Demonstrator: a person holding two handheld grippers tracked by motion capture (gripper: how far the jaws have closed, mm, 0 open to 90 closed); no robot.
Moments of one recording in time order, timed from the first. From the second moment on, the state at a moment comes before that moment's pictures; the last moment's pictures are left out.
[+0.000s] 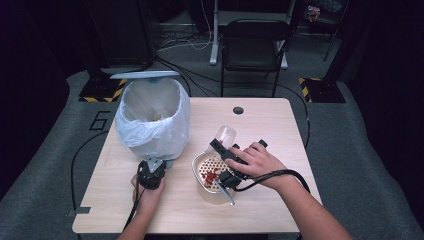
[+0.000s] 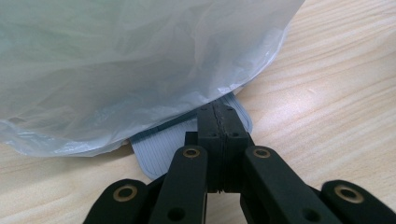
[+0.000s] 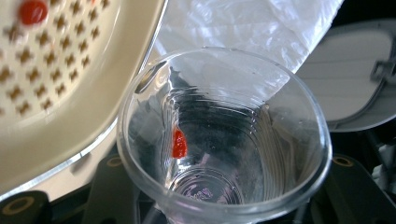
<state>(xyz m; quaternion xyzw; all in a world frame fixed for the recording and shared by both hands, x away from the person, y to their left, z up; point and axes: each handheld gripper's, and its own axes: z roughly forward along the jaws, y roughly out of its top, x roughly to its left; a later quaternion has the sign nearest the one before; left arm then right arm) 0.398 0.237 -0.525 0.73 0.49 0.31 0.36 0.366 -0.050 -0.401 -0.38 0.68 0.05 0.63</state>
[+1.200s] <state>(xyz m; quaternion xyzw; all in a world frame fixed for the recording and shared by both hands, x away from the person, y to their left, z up) 0.398 0.238 -0.525 0.73 0.49 0.31 0.36 0.430 -0.074 -0.312 0.17 0.79 0.54 0.24</state>
